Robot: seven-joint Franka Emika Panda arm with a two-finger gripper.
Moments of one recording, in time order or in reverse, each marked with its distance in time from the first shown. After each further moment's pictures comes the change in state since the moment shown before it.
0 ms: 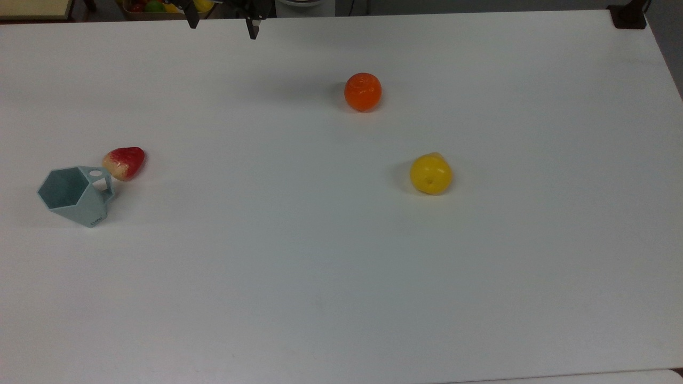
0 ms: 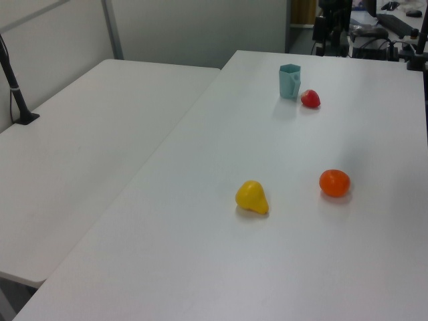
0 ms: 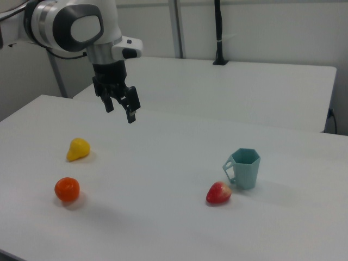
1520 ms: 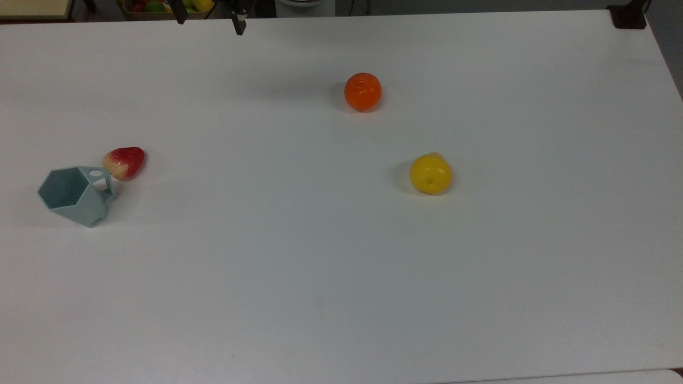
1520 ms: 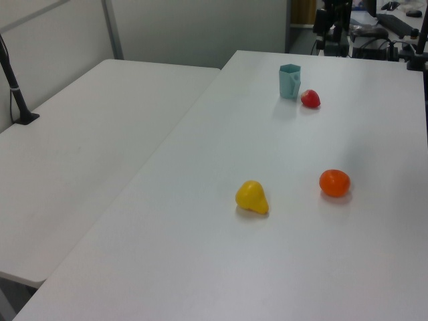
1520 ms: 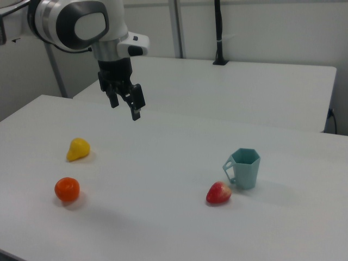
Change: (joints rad) arm -0.029 0.000 -0.016 0.023 0.039 0.000 0.001
